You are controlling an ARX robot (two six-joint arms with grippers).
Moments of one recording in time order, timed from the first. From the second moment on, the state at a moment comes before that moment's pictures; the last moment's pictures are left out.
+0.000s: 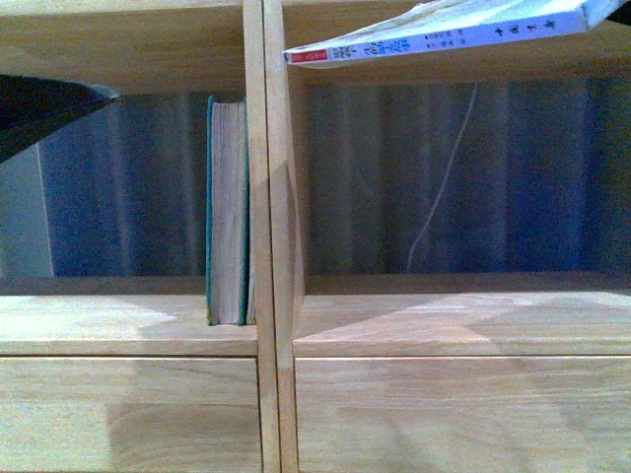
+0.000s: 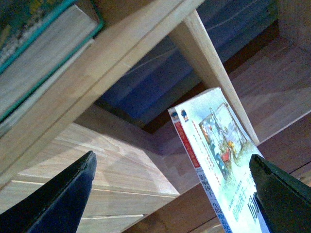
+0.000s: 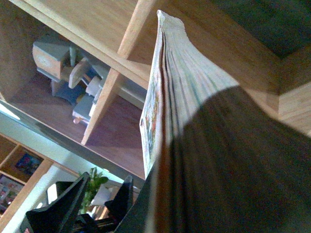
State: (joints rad) left arm -0.26 1.20 1.01 0.37 0.35 -0.88; right arm 0.22 1.06 0.98 0.28 -0.27 1.01
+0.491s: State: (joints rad) left arm -0.37 1.24 1.02 0.43 0.28 -0.94; right arm 0.33 1.05 0.99 0.29 -0.22 1.07
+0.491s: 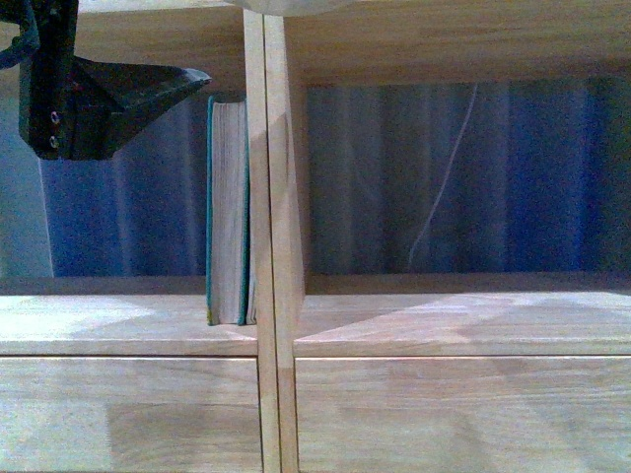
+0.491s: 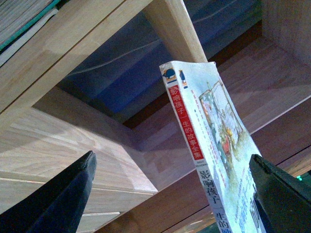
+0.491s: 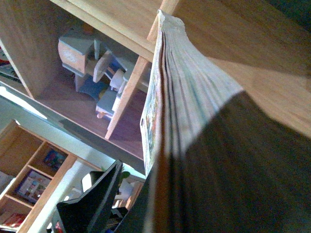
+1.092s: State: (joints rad) left arm -0.40 1.25 1.04 0.43 0.24 -0.92; right arm 0.45 0.97 0.93 0.28 -0.20 1.07
